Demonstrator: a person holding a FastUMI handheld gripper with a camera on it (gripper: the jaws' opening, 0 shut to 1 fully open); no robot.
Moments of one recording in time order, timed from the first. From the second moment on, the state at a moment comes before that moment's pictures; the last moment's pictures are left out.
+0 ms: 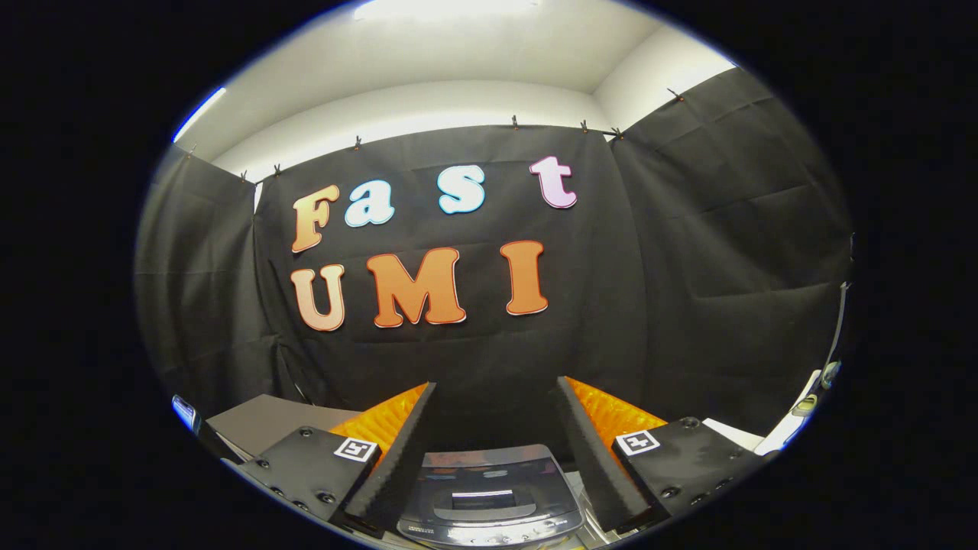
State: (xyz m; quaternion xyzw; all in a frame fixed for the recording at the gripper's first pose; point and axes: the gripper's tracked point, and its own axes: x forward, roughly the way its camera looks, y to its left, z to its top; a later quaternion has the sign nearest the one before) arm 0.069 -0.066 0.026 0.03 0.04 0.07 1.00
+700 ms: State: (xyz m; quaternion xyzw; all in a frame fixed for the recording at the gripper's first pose) arm 0.079 -0.068 0.020 0.04 0.04 0.06 1.00
